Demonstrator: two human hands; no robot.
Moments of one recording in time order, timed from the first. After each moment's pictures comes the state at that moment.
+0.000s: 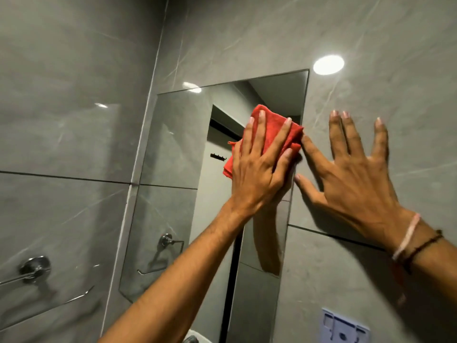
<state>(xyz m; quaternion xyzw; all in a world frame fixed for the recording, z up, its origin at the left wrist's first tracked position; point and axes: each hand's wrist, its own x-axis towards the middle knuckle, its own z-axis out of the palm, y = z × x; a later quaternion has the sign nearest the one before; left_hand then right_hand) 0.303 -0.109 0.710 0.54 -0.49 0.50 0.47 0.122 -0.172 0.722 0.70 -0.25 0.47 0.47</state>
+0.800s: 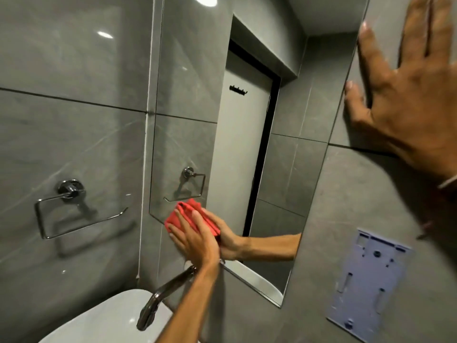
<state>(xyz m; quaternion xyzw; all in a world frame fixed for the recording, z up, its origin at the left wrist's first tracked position) 0.379 -0.077 0.394 0.67 0.01 0.06 0.74 0.150 -0.208 0.696 0.70 -0.19 0.55 0.42</state>
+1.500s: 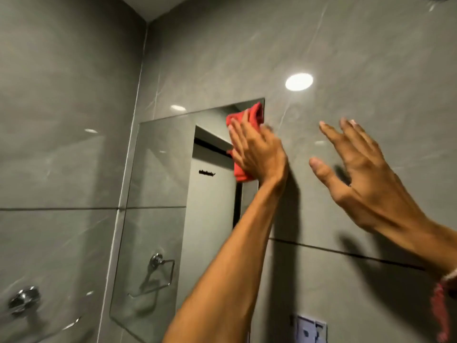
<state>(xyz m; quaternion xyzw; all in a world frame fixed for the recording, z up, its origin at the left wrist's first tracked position) 0.186 -0.114 0.787 0.44 -0.32 0.26 0.80 0.025 -0.129 0.732 0.81 -0.16 0.56 0.07</state>
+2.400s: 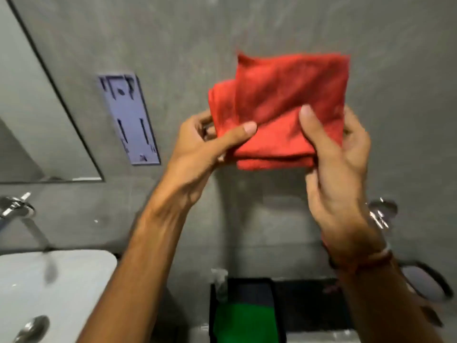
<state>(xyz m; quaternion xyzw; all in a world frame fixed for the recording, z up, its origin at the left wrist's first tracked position) 0.001 -0.063 0.457 0.37 -0.52 -0.41 0.64 -0.167 -0.071 0.449 0.44 -0.24 0.75 -0.43</state>
